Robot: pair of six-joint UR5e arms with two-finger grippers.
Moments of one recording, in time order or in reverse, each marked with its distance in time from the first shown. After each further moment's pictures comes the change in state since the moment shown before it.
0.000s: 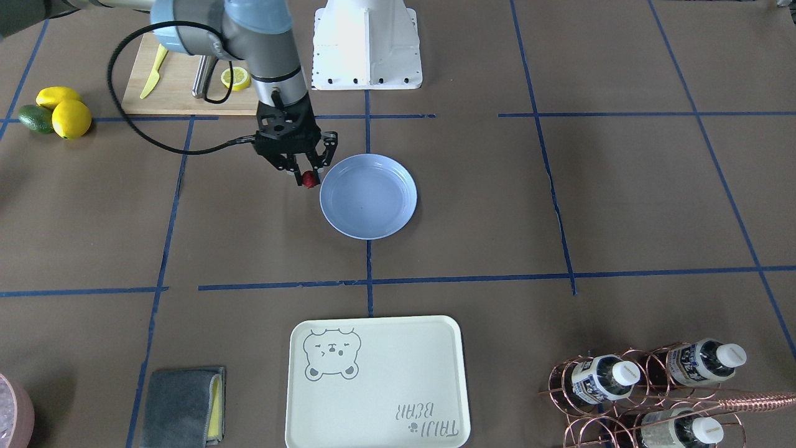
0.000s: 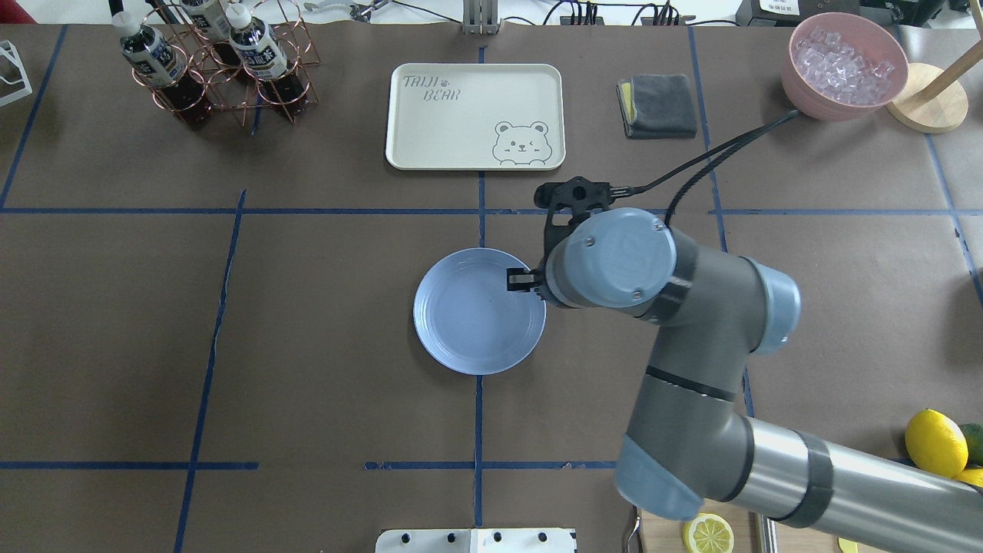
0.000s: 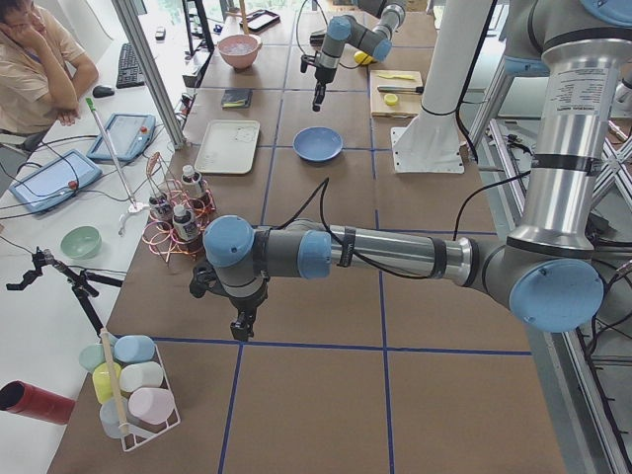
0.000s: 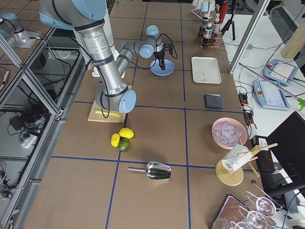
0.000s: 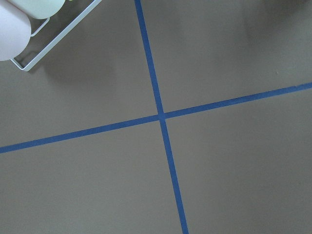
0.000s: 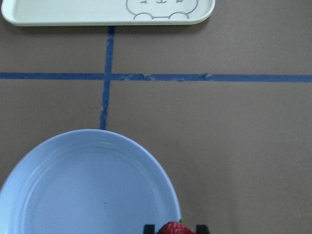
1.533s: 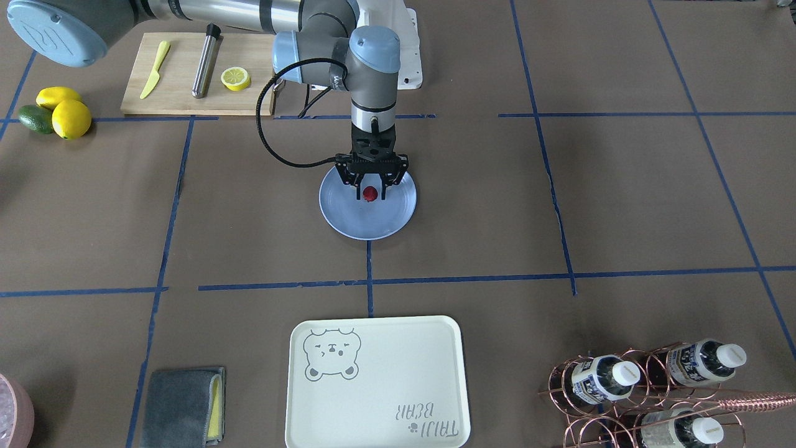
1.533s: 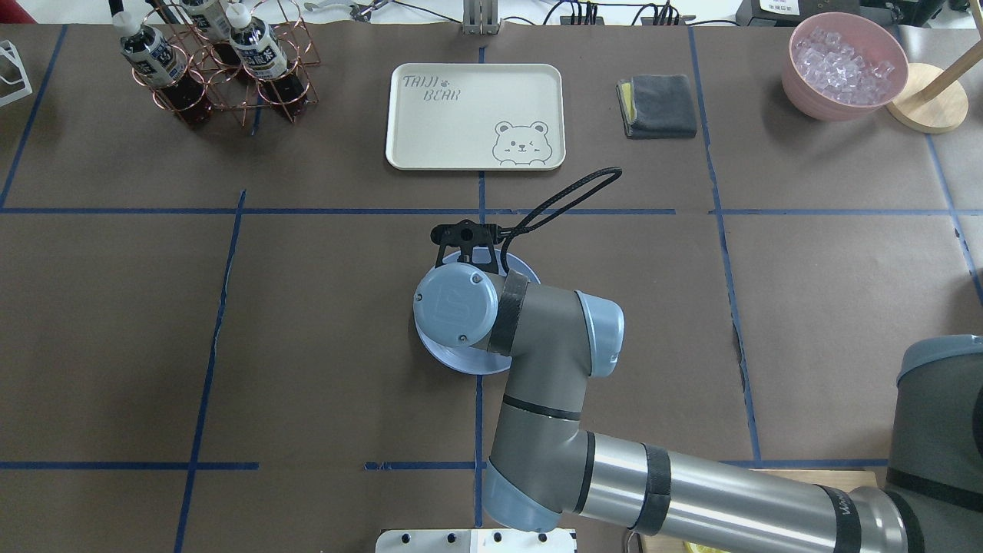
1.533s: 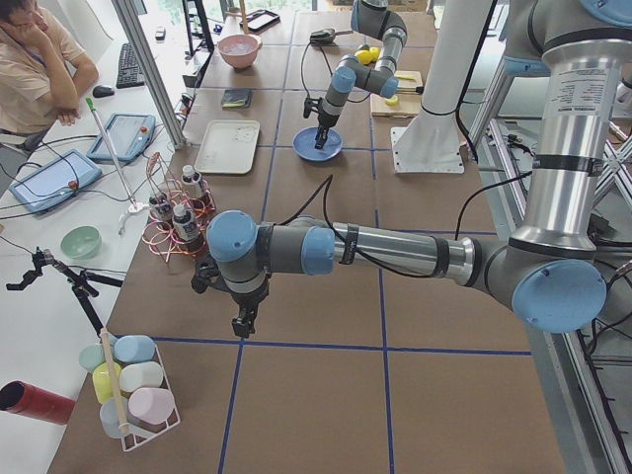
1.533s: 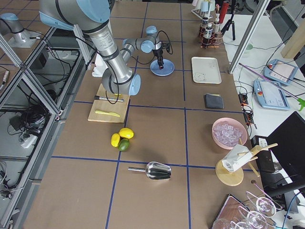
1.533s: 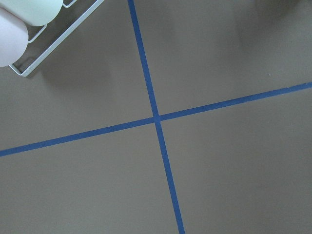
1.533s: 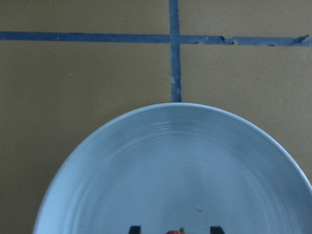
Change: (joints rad) left arm 0.000 0.010 -0.018 0.004 0.000 0.000; right arm -0.081 0.208 -0.306 0.017 -0.111 0.064
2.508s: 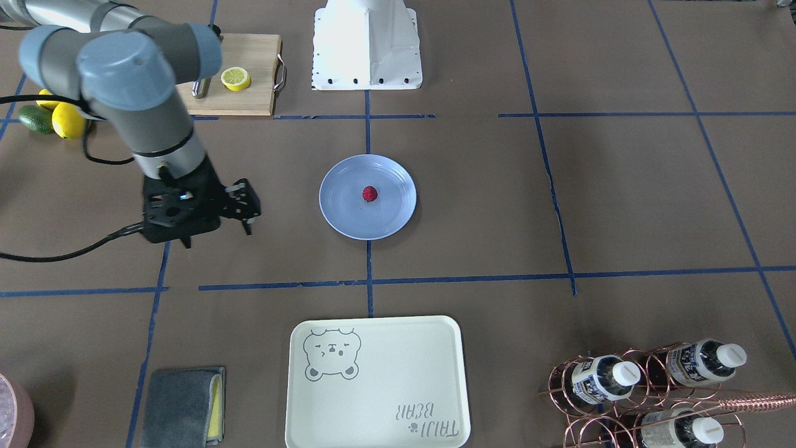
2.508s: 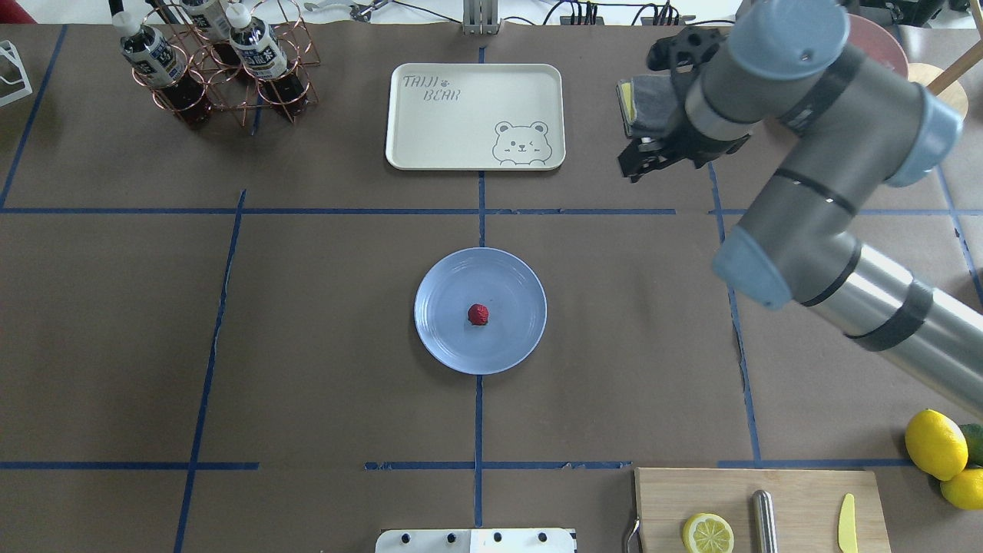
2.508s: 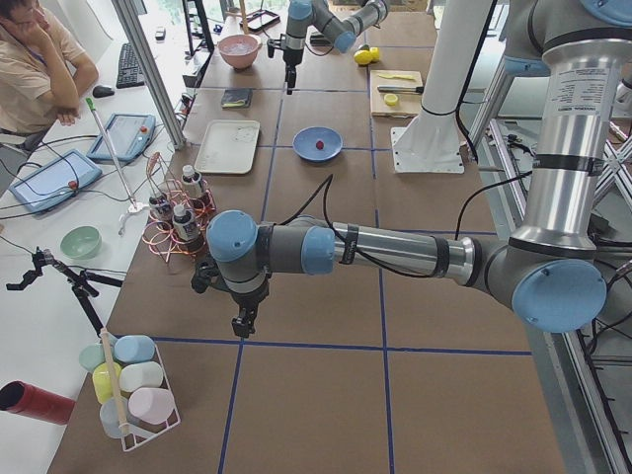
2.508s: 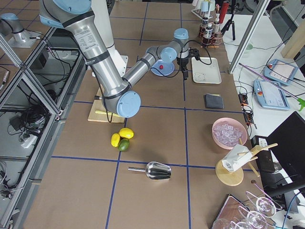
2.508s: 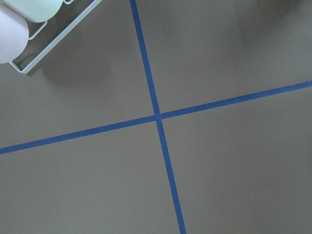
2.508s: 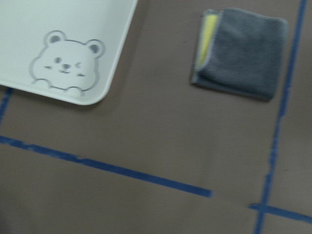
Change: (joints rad) left arm 0.000 0.001 -0.008 -0.002 0.001 0.004; right arm 0.554 -0.344 0.251 -0.009 0.501 -0.706
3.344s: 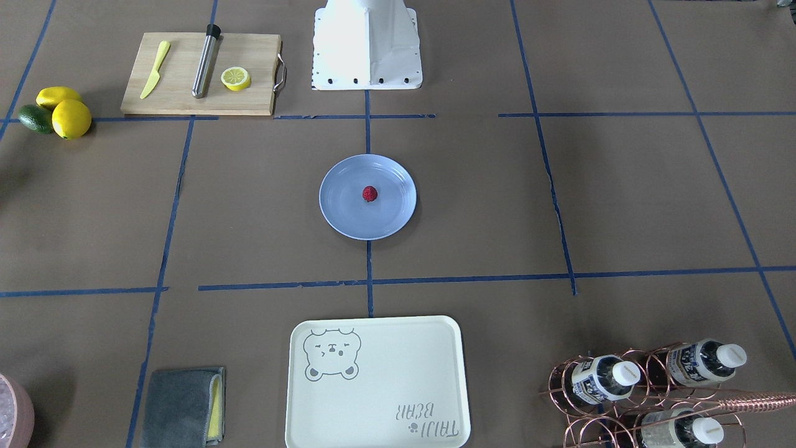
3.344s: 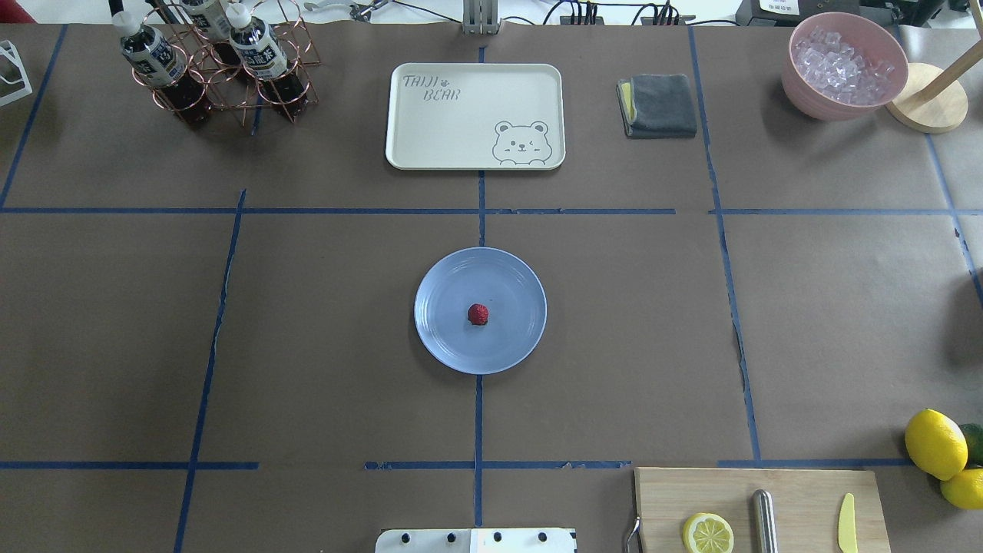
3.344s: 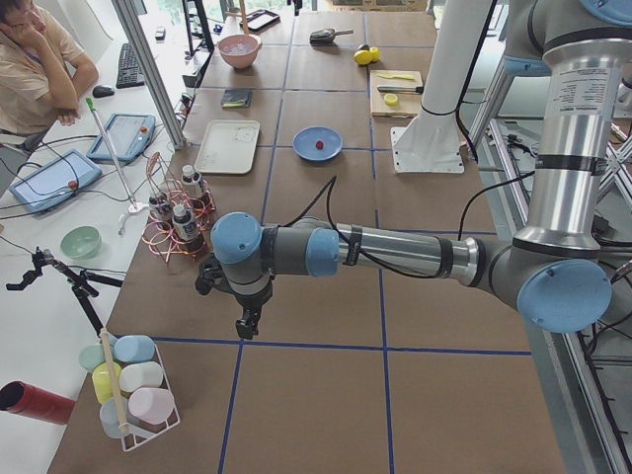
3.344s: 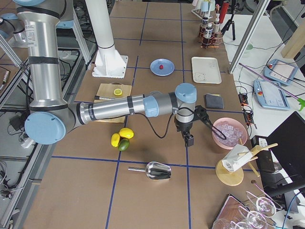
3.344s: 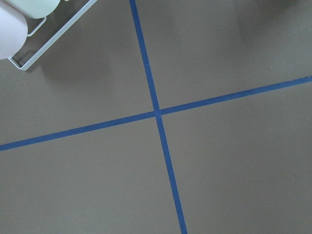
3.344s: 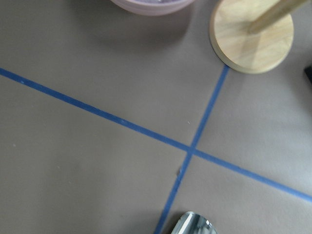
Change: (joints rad) left arm 0.000 0.021 -0.002 -0.001 -0.001 0.000; right arm 0.592 -0.480 -0.022 -0.006 0.218 -0.796
